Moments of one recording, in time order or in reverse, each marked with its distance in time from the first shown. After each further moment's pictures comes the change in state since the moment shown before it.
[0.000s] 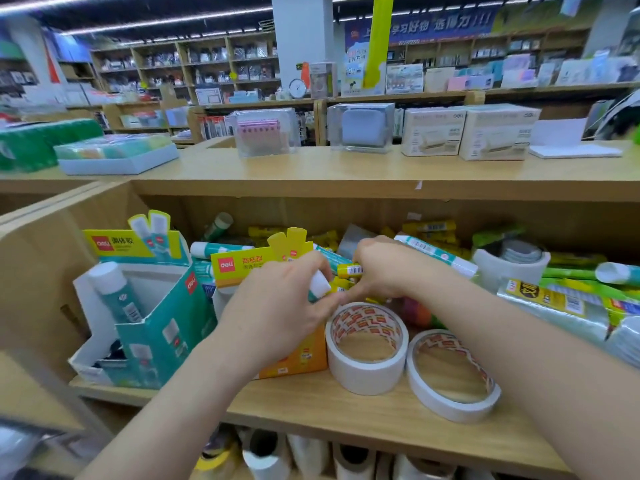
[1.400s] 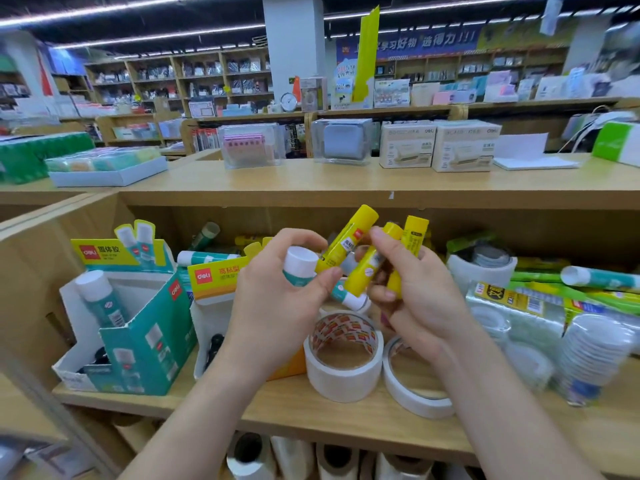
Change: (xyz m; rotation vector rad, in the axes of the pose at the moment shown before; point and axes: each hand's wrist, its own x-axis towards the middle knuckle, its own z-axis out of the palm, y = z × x) left_hand -0.007 0.039 -0.004 -0.588 0.322 -0.072; right_hand -0.089 -0.007 -0.001 2.010 0.386 -0.003
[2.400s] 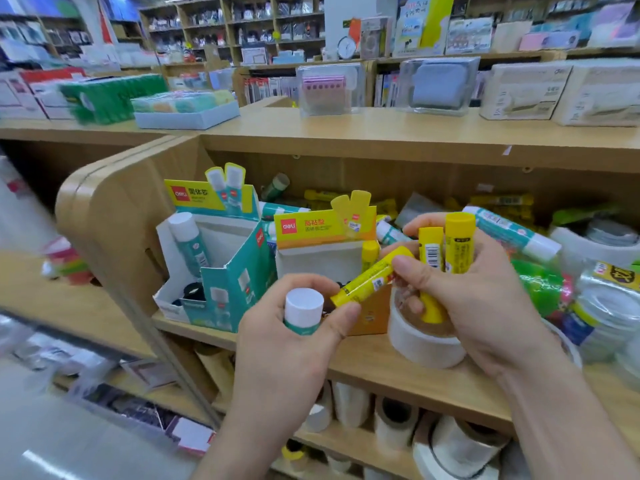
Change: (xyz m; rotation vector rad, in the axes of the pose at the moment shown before) left_hand -0.077 -0.024 -0.056 -0.148 0.144 -0.356; right_hand -0.024 0.039 0.033 -0.354 -0.147 -0.120
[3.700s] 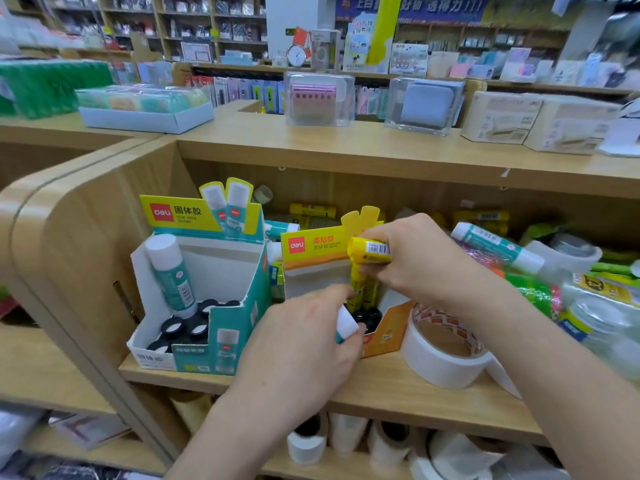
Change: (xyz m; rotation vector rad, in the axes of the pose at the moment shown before) left_hand 0.062 -0.032 -0.022 0.622 -0.434 0.246; right_hand 0.081 0.004 0.038 -1.446 -0.239 -0.229
